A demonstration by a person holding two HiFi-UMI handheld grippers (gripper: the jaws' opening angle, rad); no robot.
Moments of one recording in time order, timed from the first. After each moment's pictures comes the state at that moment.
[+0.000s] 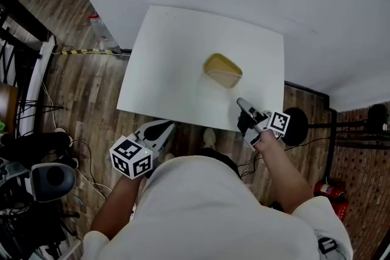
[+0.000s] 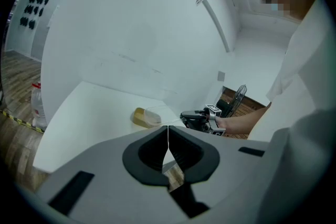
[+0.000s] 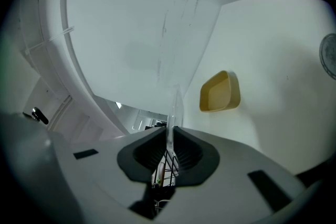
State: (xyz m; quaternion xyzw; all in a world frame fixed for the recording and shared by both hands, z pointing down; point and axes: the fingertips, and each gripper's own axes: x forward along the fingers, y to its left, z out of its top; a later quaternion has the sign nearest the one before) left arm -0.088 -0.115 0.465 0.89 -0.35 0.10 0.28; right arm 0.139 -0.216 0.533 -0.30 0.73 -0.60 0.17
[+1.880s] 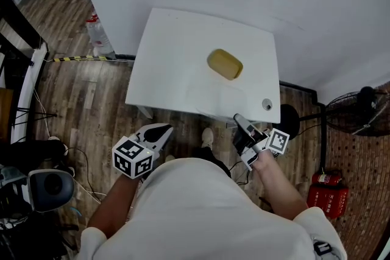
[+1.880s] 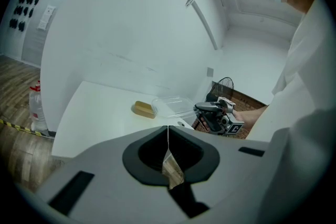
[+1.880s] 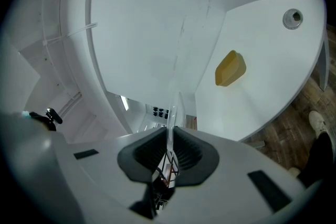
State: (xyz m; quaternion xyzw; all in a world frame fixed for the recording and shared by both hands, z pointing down) left arm -0.152 -0.044 0.474 0.91 -0.31 0.11 0.26; right arm 0.063 -0.082 0.475 -0.31 0.74 -0.56 0.21
